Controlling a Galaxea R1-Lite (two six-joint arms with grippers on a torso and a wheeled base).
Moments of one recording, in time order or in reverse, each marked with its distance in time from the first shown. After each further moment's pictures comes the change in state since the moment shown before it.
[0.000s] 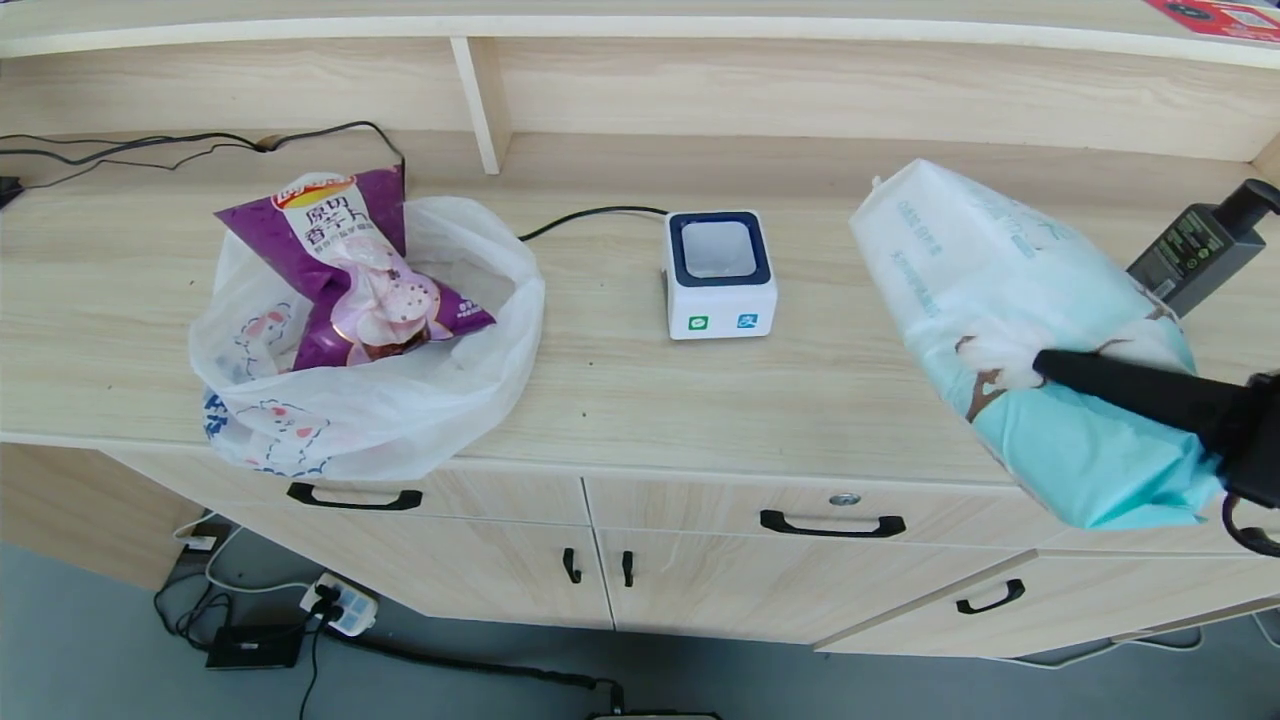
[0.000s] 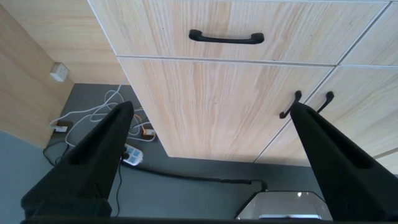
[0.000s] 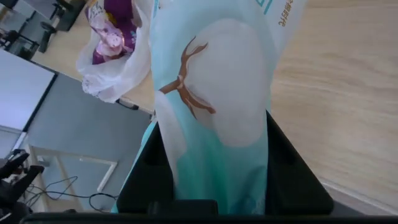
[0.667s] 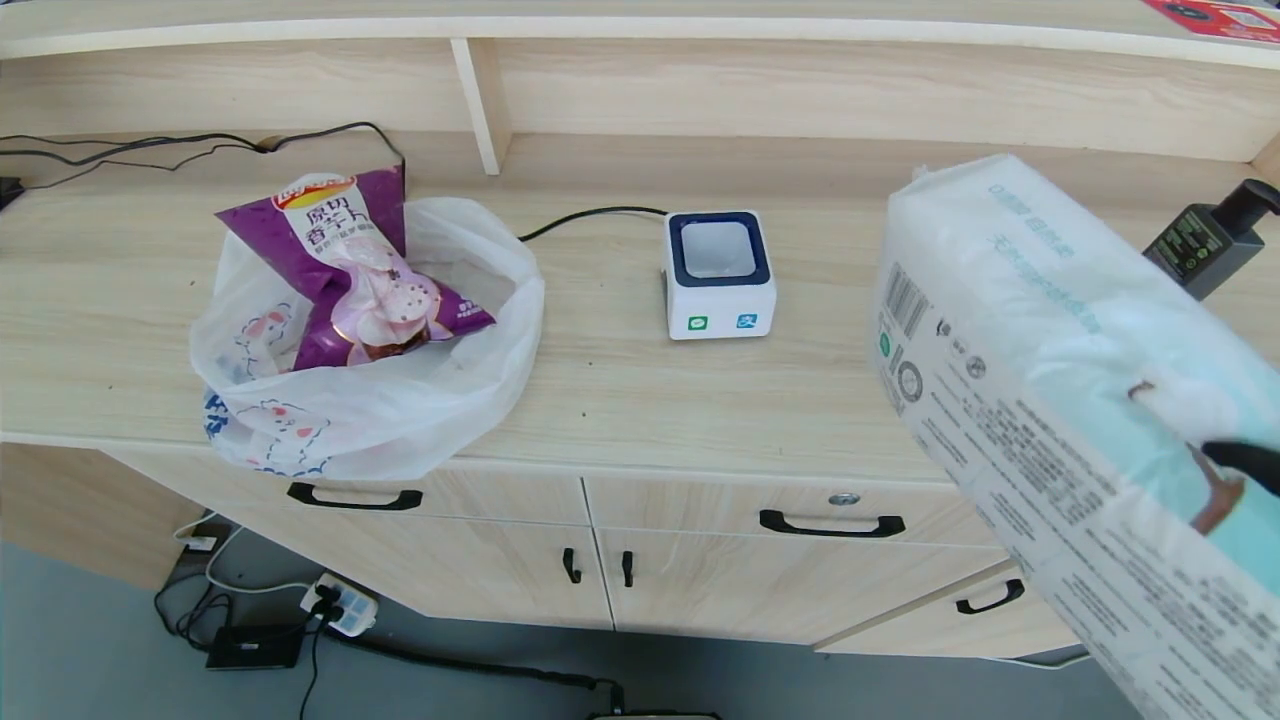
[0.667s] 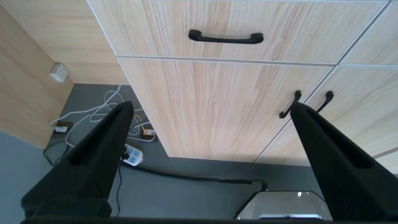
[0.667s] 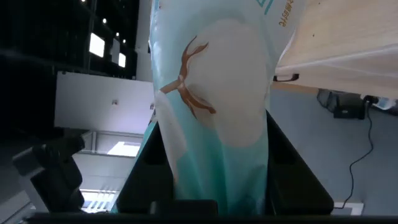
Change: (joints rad) left arm 0.000 0.000 0.000 0.000 0.000 0.001; right arm 0.302 -0.157 0.335 -0.450 0.005 0.784
